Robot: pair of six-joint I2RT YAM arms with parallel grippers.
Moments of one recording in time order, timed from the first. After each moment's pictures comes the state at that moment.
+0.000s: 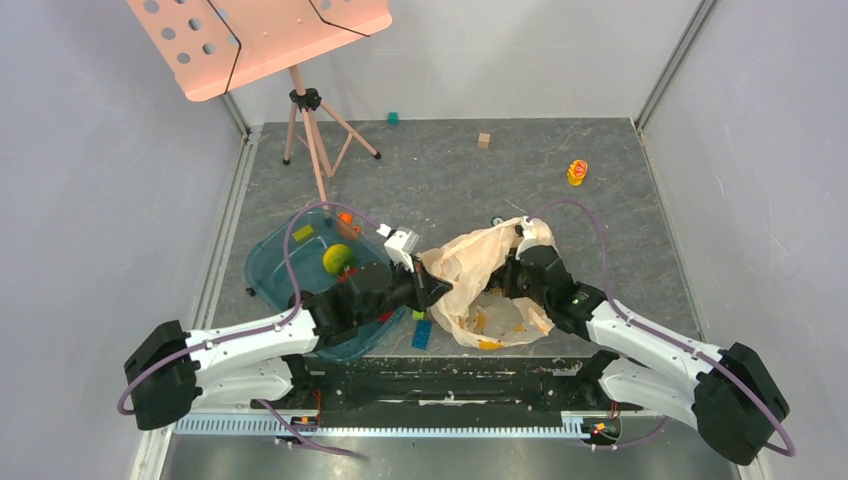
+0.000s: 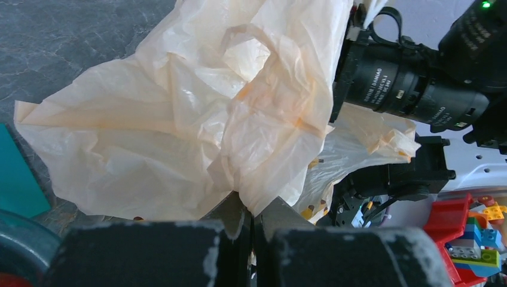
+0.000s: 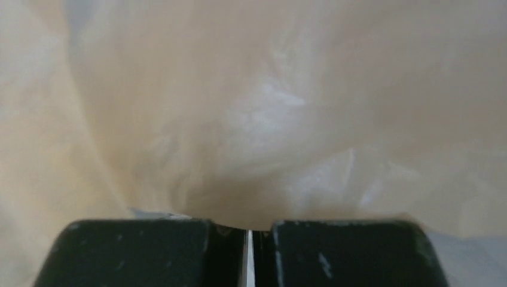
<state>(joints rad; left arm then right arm) -1.03 1.05 0.51 0.26 -0.10 -0.68 0.69 1.00 0.45 -0.04 0.17 0.48</state>
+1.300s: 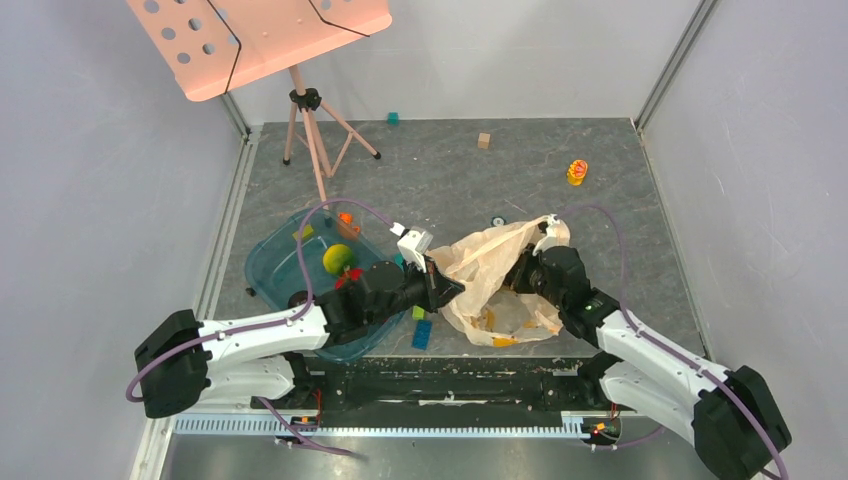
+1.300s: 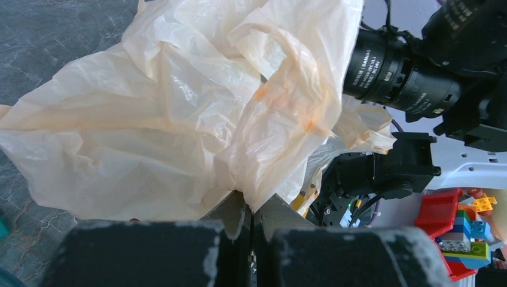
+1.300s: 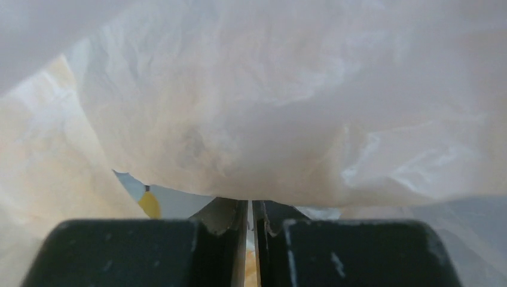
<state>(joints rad) -1.08 1.13 0.57 0.31 -0.09 -0.69 0.55 0.91 0.38 0.05 0.06 0.57</state>
